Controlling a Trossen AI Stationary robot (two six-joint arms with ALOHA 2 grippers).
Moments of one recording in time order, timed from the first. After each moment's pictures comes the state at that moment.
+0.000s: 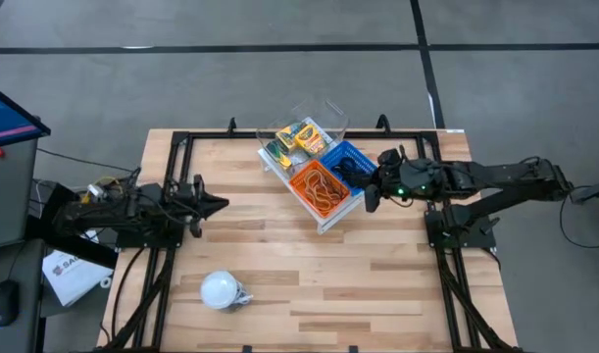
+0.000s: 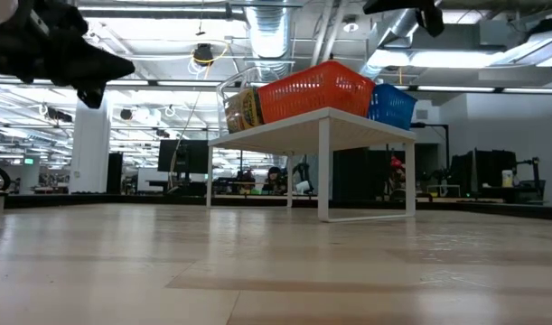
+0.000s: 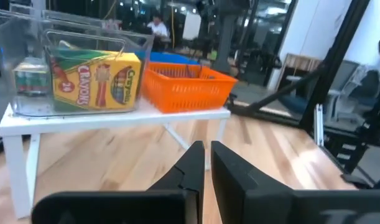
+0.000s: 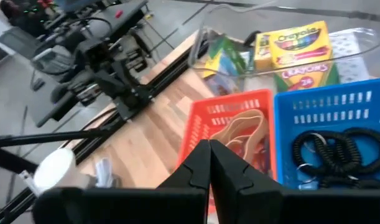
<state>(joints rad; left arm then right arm) 0.03 0.03 0.11 -0.11 -0.12 -0.18 0.10 1.04 1.05 -0.48 0.43 0.72</state>
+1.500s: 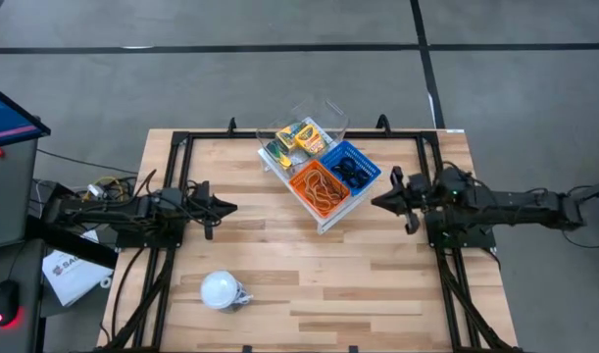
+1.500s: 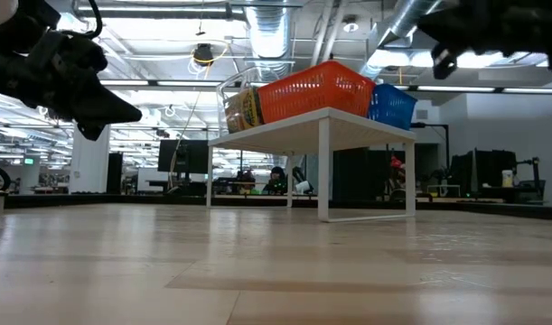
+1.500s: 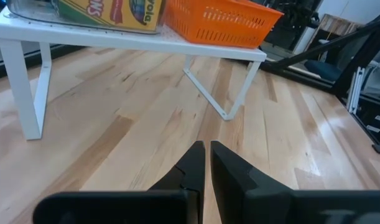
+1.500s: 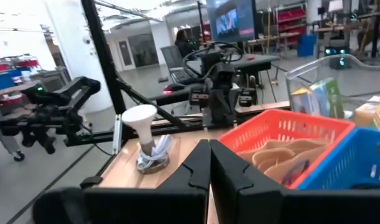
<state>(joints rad) 0.02 0.24 0.05 -0.04 -0.18 -0.29 -0.14 0.52 0.31 0.24 -0.24 0.19</state>
